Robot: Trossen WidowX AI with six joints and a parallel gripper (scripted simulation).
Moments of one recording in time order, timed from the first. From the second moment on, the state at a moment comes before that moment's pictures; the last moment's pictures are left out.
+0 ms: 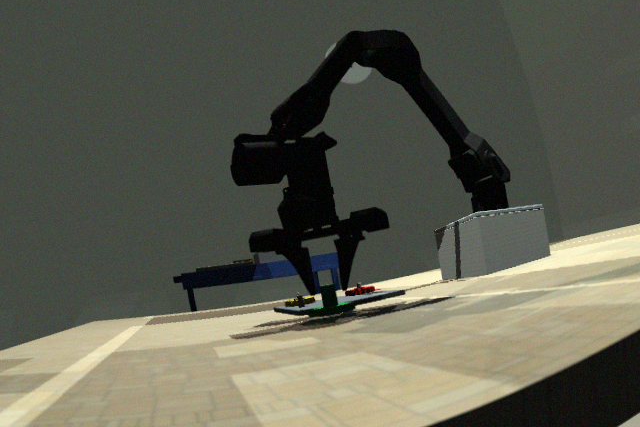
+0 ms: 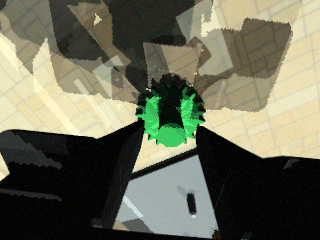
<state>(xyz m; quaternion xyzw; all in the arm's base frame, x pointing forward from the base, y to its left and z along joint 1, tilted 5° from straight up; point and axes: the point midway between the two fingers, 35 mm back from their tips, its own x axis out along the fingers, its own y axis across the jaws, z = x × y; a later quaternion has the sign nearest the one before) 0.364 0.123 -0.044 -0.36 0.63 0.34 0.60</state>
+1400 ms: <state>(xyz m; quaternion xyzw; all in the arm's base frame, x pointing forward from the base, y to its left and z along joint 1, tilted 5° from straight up) 0.374 0.132 0.020 -0.36 0.63 0.35 0.59</state>
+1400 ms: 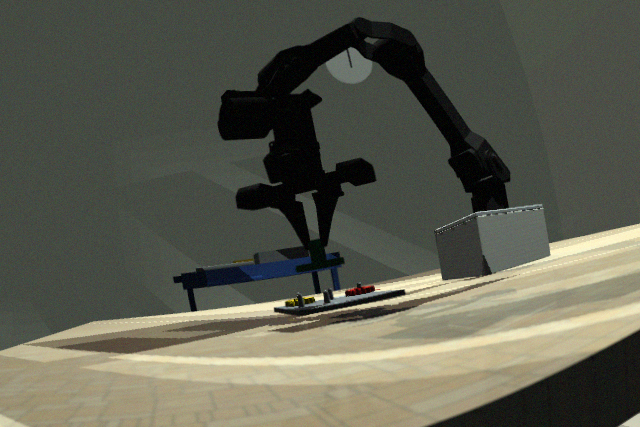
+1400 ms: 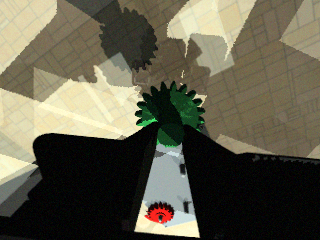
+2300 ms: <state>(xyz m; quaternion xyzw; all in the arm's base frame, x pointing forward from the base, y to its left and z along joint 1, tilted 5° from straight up) 0.372 0.136 0.090 -0.36 0.63 0.35 0.59</state>
